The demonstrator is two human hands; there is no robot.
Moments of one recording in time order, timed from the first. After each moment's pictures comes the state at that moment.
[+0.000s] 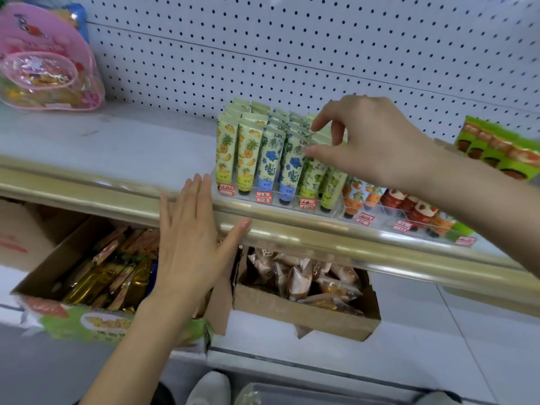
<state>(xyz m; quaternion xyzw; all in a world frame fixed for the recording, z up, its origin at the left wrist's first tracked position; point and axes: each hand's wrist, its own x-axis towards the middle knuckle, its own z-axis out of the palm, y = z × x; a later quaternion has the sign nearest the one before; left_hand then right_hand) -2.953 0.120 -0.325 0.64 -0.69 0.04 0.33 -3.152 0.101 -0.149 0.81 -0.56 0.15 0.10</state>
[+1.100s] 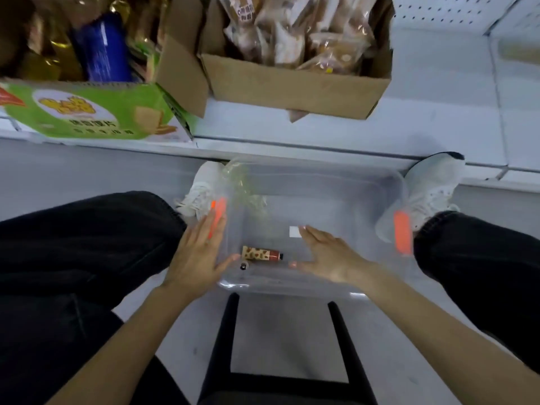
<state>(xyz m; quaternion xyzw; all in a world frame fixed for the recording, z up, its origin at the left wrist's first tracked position) -2.982 0.380 -0.608 0.58 -0.79 -0.20 -0.04 -3.261 0.367 -0.594 0.68 -0.55 -0.21 -0.43</state>
